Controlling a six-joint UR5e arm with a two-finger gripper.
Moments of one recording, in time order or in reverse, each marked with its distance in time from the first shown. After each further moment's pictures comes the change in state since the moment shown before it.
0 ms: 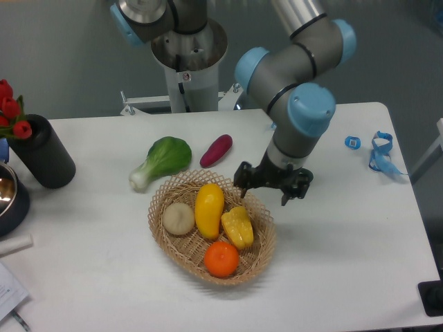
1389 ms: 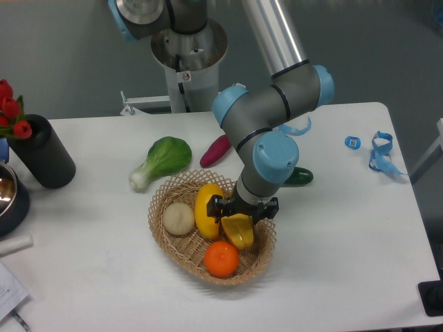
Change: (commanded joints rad) arm -0.071 -0.094 0.038 0.006 0.025 -0.126
